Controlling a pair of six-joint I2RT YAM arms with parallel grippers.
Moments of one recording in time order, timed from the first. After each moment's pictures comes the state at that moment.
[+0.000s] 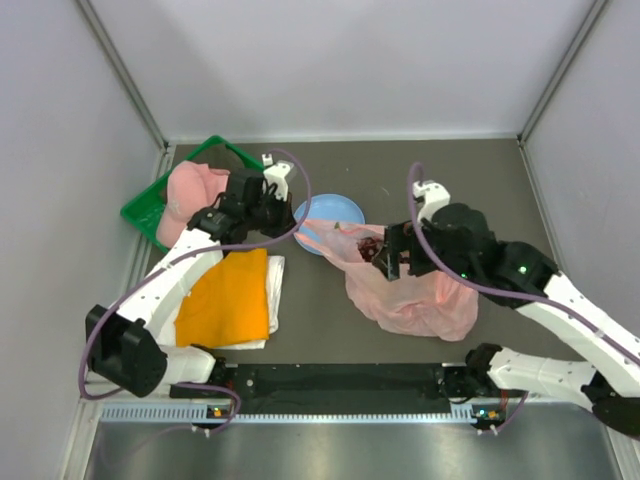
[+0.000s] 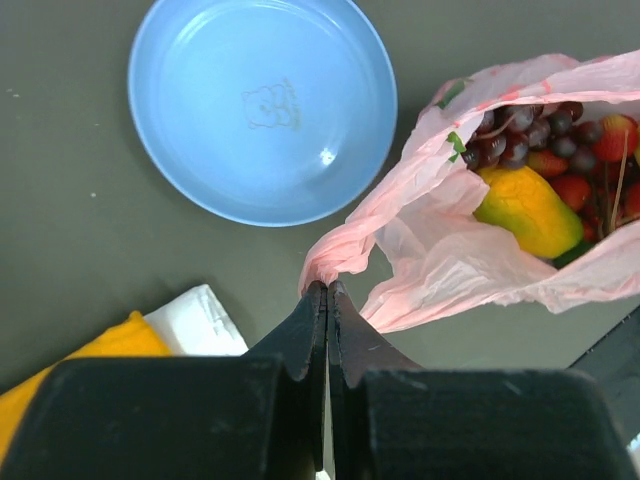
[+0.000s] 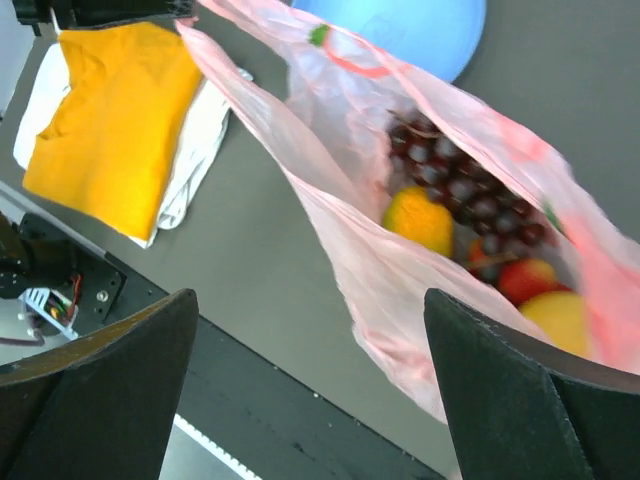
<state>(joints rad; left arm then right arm) -0.45 1.31 1.14 -0.50 0.27 -0.14 0.88 0.99 1.19 -0.80 0.13 0.44</state>
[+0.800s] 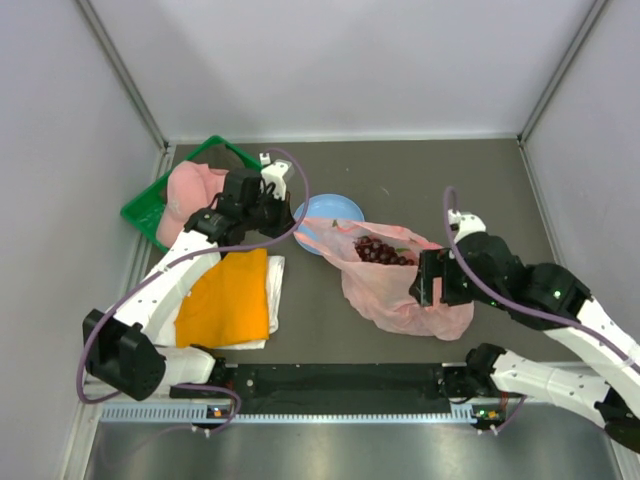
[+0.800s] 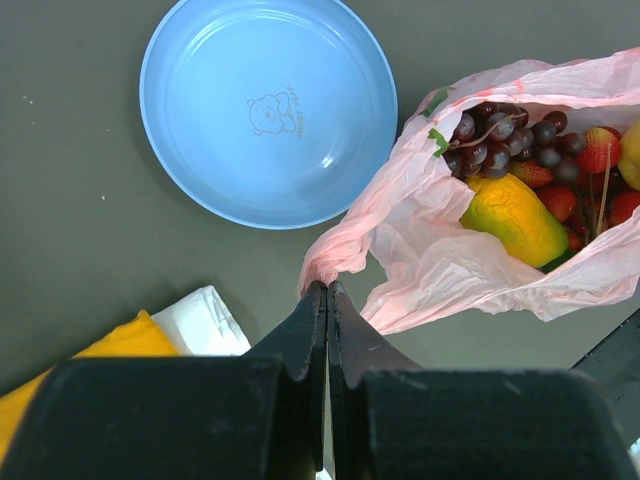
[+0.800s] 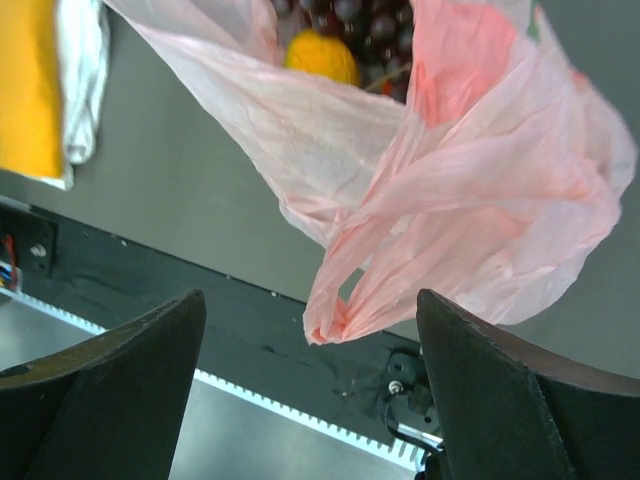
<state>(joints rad) -0.43 1.29 1.14 -0.50 0.27 -0.14 0.88 0.80 1.16 -1.17 0.24 0.63</state>
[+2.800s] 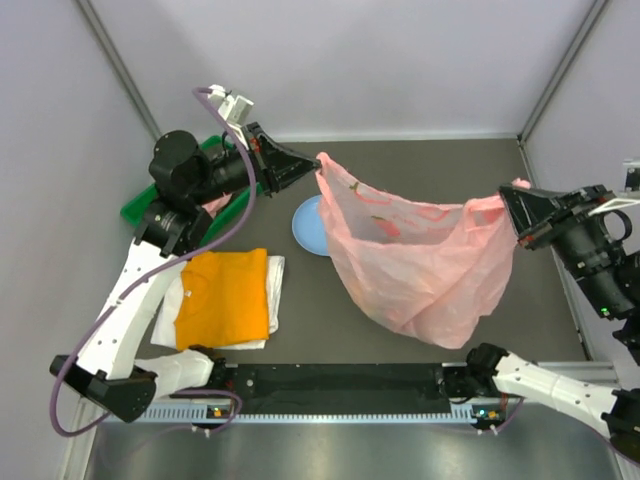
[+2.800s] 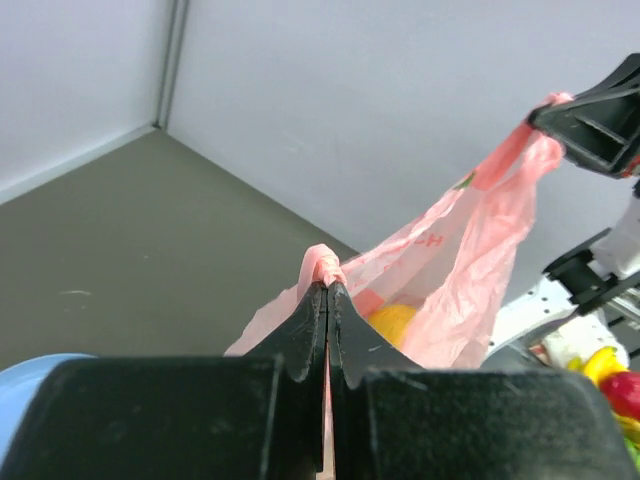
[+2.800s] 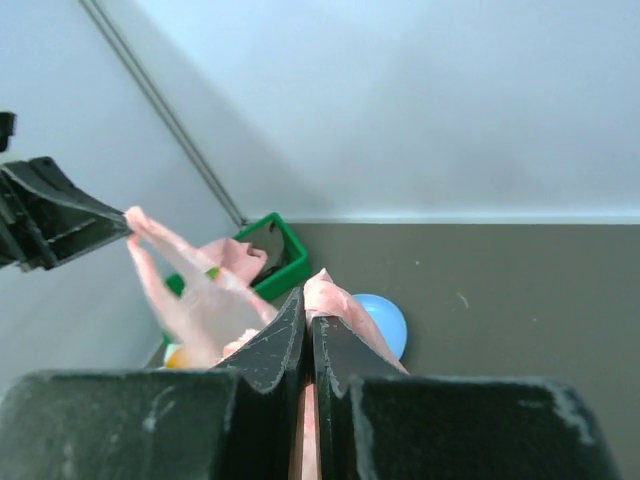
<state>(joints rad) -0.44 1.18 1.47 -0.15 0.71 -0.50 0.88 0.68 1.54 -0.67 0.47 0.30</state>
